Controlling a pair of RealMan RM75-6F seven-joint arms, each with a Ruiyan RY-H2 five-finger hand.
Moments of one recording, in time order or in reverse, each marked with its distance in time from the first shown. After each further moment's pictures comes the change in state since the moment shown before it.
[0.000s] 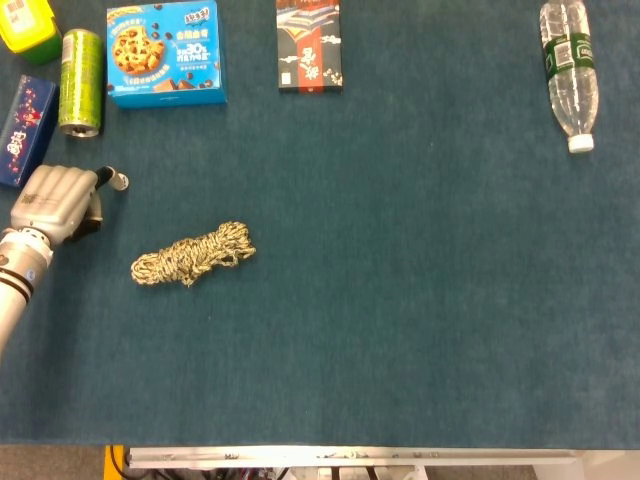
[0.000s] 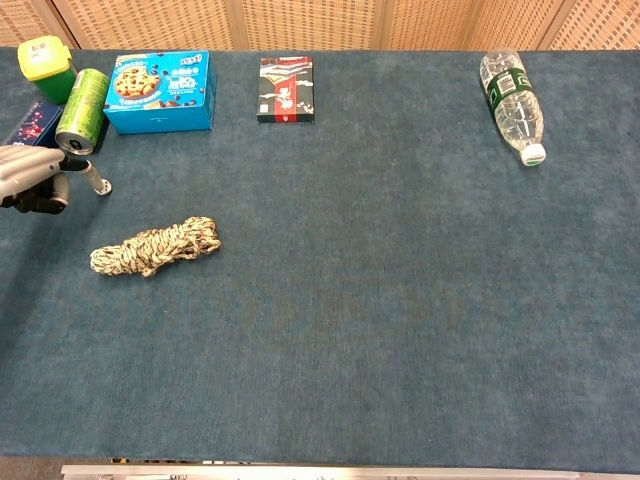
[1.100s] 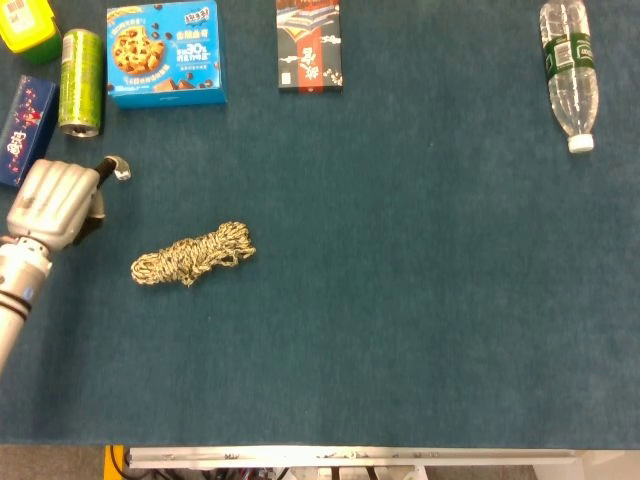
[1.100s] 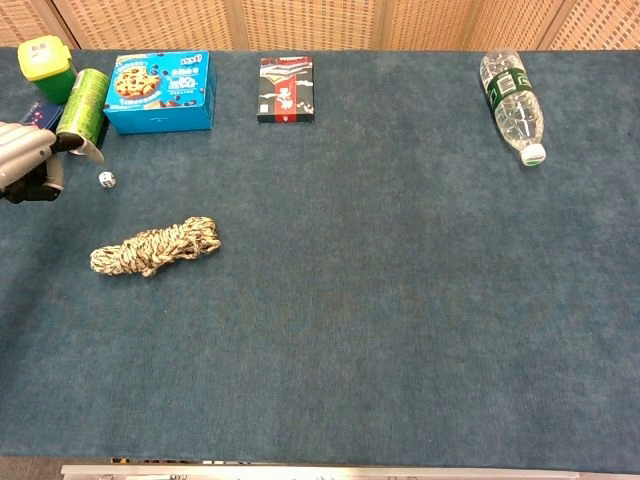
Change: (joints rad) left arm 0.072 0.033 0.014 -0.111 0.124 0.261 0.079; right arm -0.005 0.004 0.000 -0.007 -0.005 0.011 0.000
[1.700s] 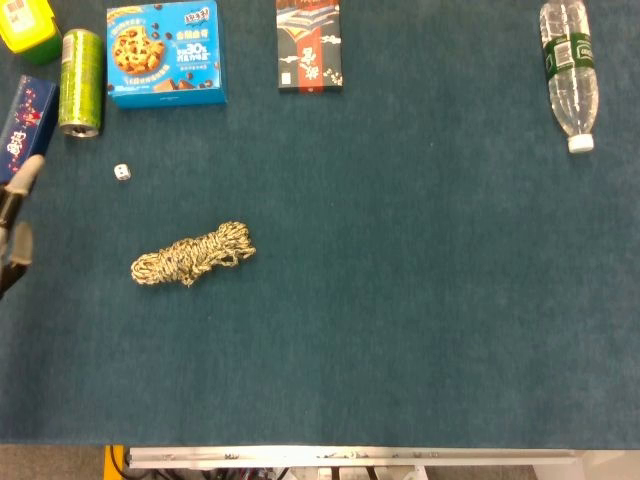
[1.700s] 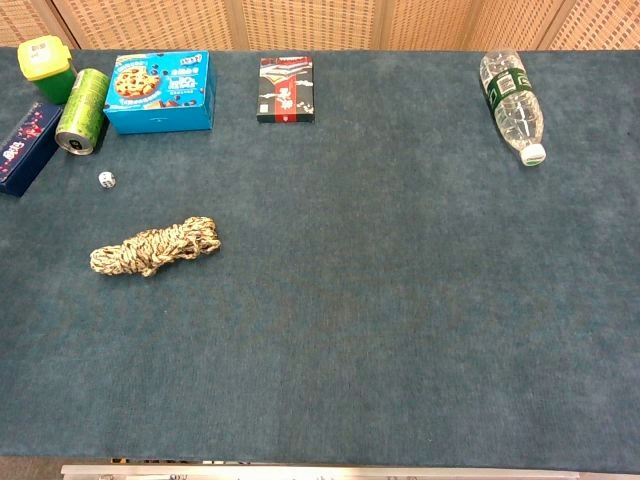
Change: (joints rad) left arm 0.295 0.057 0.052 -0.023 0.317 0.622 0.040; right arm 0.007 -0.014 -0.005 0.003 0.007 -0.016 -0.027
